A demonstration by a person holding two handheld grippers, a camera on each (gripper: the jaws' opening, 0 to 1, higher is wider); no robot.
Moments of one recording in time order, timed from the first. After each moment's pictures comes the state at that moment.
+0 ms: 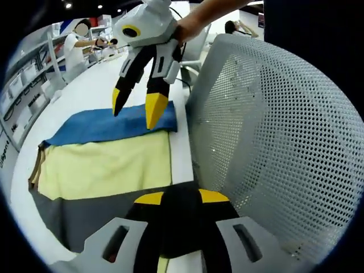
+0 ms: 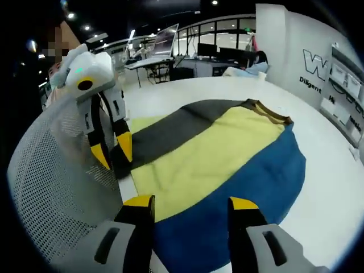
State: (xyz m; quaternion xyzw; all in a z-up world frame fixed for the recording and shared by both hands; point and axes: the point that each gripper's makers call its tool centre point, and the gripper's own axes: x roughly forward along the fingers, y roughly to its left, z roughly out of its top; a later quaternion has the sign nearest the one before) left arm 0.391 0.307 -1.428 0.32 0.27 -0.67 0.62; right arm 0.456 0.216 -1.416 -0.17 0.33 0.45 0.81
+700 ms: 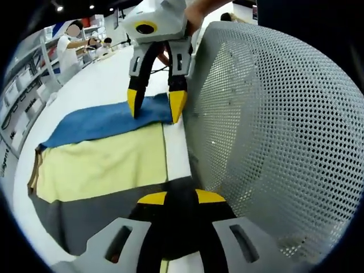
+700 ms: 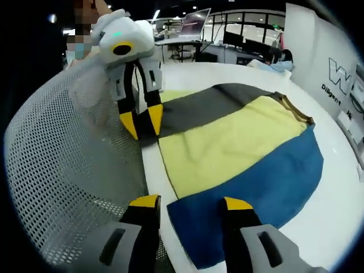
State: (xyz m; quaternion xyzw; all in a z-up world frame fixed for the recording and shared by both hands) left arm 0.390 0.308 -1.441 0.35 0.26 -0.67 0.60; right arm 0.415 0.211 -1.442 -0.26 0.34 0.49 0.75
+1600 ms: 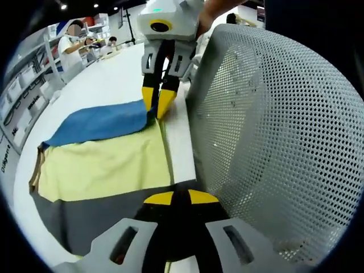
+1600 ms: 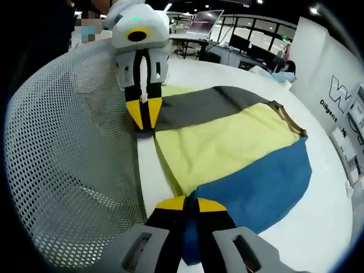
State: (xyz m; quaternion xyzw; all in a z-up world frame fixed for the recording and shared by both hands) left arm 0.390 0.302 -1.436 0.33 0.26 -0.67 0.61; right arm 0.423 0.203 -1.432 -0.30 0.32 0.48 0.76
